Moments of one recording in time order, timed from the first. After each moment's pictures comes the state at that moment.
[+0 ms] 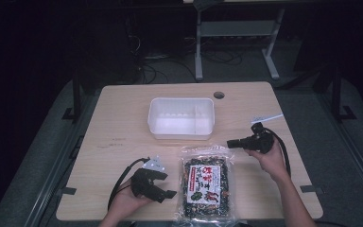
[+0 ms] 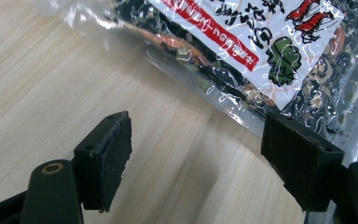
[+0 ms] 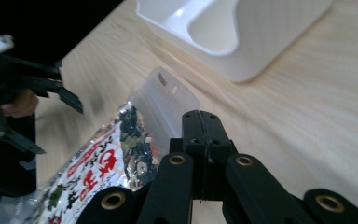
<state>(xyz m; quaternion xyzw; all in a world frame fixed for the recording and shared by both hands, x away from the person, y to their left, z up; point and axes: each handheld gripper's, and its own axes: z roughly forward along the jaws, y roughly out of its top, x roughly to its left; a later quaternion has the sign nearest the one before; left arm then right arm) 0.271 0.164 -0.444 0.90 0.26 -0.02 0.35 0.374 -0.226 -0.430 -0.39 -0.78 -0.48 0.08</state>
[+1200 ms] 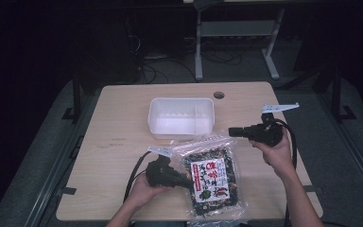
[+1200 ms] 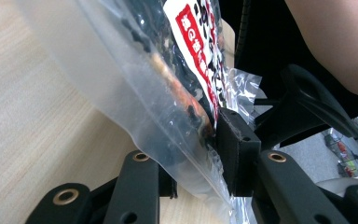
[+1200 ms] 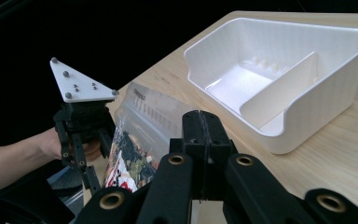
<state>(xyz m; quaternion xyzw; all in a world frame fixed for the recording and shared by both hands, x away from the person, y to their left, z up) 0.302 0.134 -0.446 0.83 0.23 -0.20 0.47 0.356 -0.227 -0.369 -0.33 -0.75 -0.56 0.06</state>
